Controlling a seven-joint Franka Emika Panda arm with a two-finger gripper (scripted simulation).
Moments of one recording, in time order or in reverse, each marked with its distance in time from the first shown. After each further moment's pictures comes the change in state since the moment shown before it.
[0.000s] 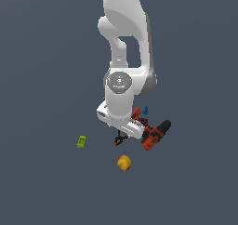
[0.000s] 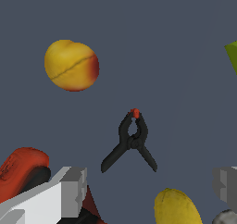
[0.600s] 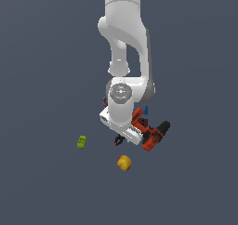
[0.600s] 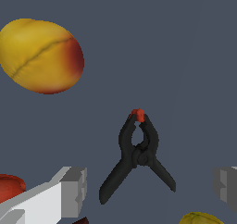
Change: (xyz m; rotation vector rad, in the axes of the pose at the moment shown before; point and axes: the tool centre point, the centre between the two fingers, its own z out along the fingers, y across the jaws) arm -0.001 -0.002 0.043 -0.006 0.006 0.099
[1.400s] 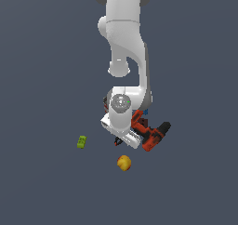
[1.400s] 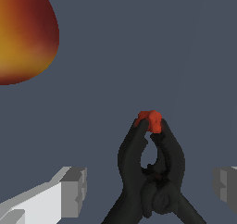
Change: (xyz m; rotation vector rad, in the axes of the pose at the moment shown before) arm 0.000 0.001 0.047 0.000 0.001 0.004
